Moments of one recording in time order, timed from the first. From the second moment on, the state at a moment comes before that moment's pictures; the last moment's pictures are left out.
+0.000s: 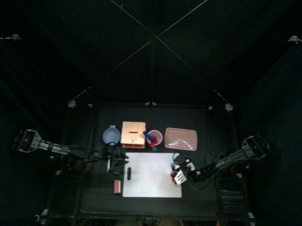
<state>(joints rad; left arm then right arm) -0.13 -0.52 1.21 -0.30 -0.46 -0.01 0.41 -0.25 0.80 -0.74 0.64 1.88</state>
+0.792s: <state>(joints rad) -0.12 -0.40 1.11 -0.35 -0.48 0.00 0.16 -0.15 0.62 -1.35 0.51 1.89</state>
